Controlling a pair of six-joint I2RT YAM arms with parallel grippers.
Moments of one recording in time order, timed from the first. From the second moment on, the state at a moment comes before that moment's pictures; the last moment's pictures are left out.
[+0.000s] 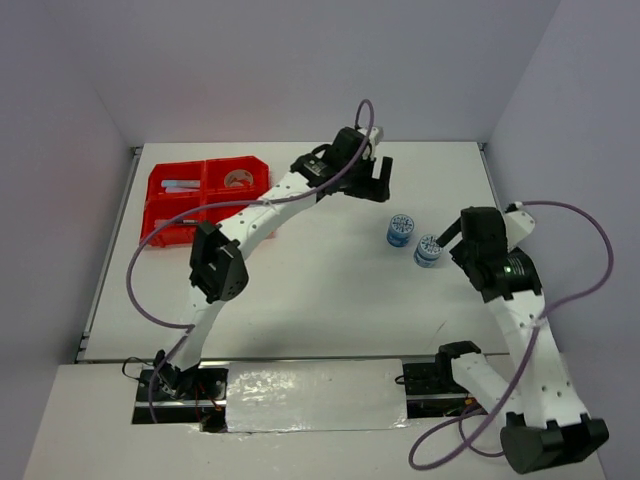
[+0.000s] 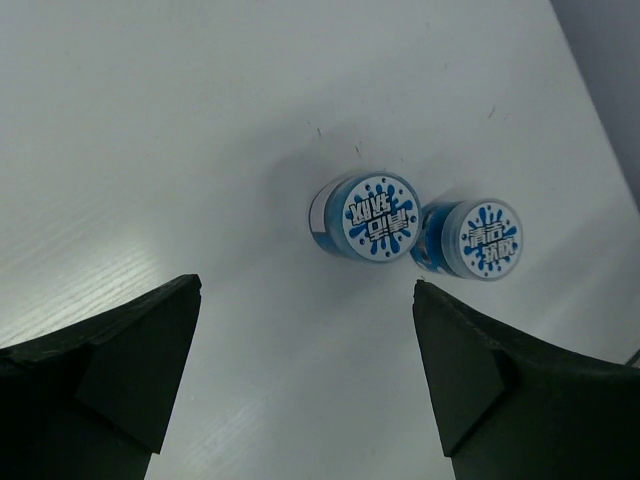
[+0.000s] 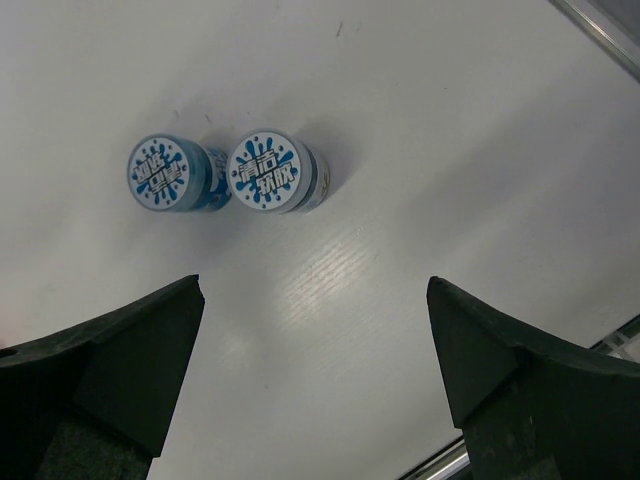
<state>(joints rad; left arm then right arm) -0.74 2.23 2.26 -0.67 0.06 -0.41 0.13 0.86 1.00 -0.97 0.48 0.82</state>
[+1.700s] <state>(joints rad) -0.91 2.57 2.28 -0.32 -0.17 -0.21 0.13 0.56 1.03 -1.11 0.13 0.61</state>
